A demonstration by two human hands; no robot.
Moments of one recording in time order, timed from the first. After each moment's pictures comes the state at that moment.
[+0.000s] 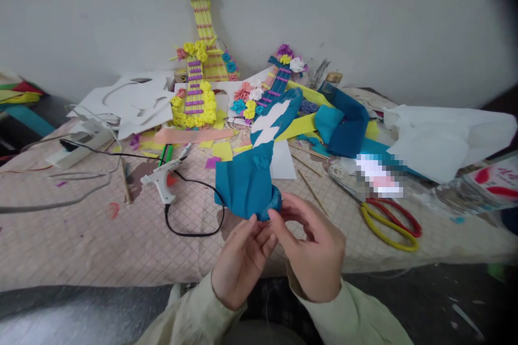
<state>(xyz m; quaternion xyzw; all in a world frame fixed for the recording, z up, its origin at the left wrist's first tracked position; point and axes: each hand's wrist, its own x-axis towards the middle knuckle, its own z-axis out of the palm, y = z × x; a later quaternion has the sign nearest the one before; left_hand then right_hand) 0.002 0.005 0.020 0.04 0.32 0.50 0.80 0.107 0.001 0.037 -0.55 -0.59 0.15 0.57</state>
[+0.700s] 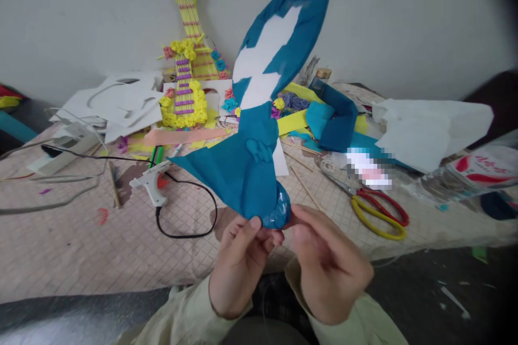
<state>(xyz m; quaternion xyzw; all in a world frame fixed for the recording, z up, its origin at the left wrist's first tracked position) 0.017 -0.002 0.044 0.18 0.23 0.54 0.79 0.113 -0.016 0.048 -0.49 -0.53 0.14 0.68</state>
